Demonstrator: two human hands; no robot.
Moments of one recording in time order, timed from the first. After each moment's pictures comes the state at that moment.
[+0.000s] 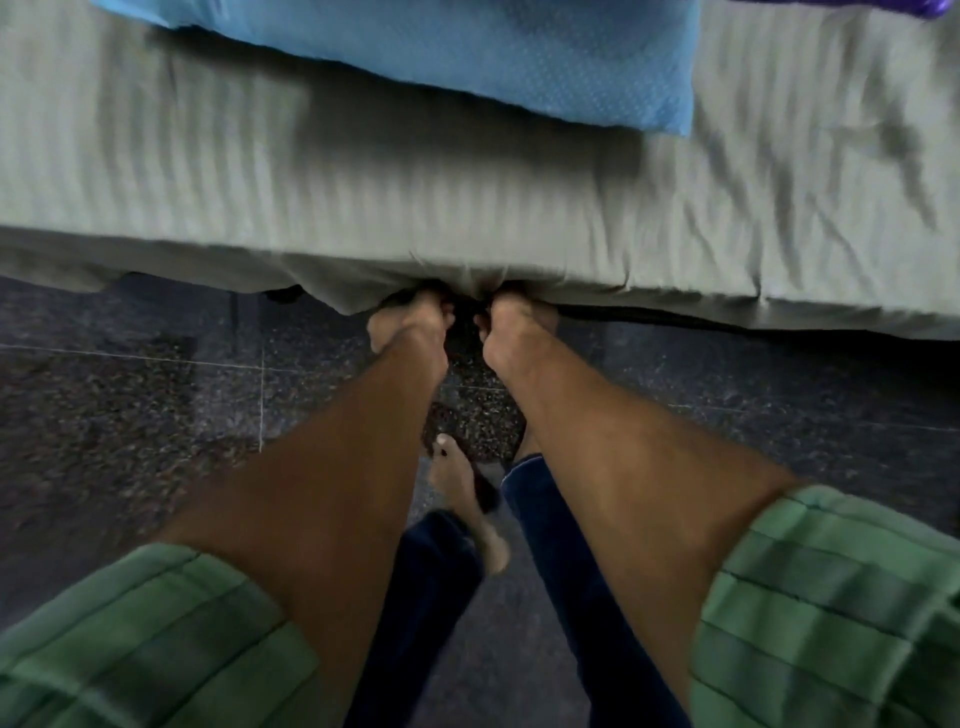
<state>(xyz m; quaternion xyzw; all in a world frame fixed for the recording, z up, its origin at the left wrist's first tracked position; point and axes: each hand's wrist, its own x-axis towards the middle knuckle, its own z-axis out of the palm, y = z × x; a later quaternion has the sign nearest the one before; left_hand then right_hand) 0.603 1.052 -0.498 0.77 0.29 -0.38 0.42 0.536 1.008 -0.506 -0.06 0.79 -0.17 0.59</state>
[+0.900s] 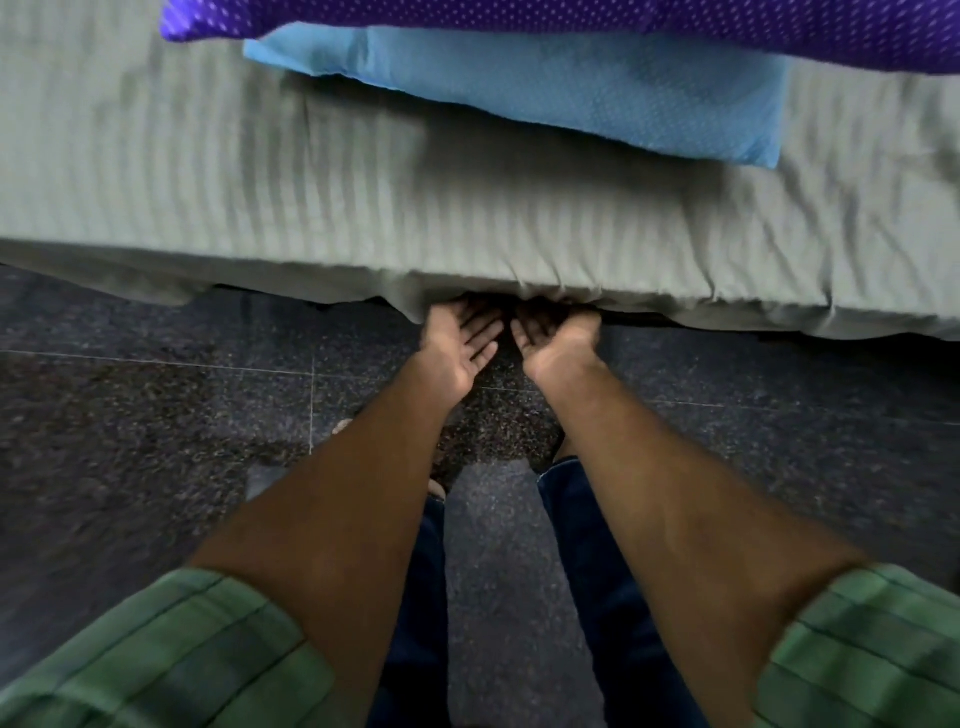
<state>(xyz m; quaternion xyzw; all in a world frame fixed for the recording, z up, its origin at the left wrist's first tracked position) 0.661 1.085 -0.452 0.59 0.28 -0.62 0.44 0.564 1.027 -0.455 0.11 0.68 -0.31 0.66</state>
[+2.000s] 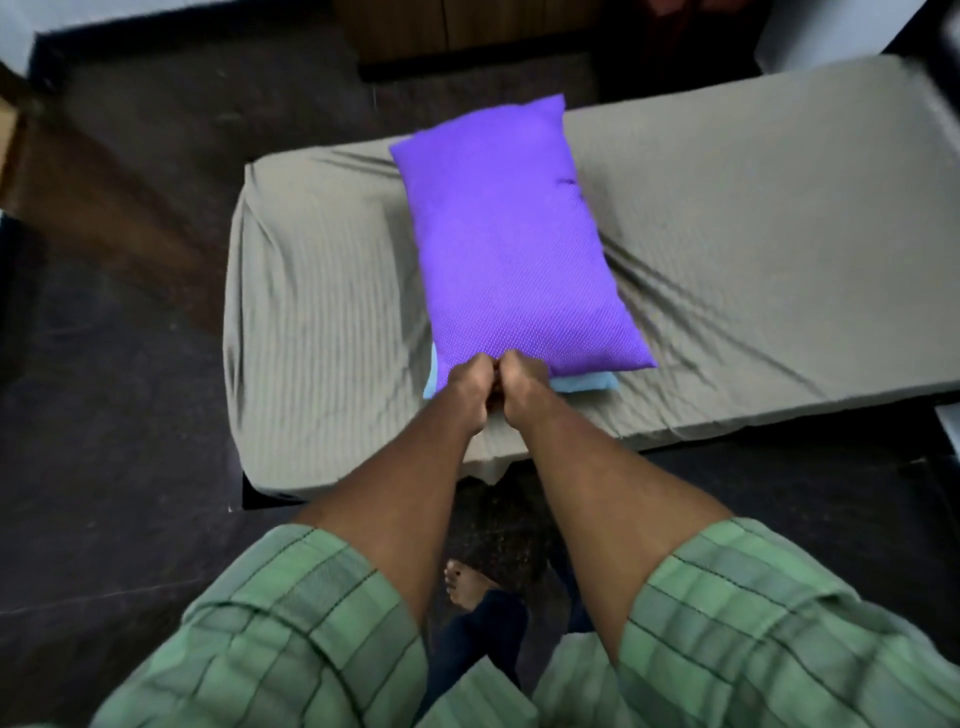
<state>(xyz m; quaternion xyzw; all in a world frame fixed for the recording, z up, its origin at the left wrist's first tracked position) 0.759 0.996 0.000 0.72 -0.04 -0.60 0.35 0.696 0.972 -0.023 -0.20 0.72 -0.23 0.62</state>
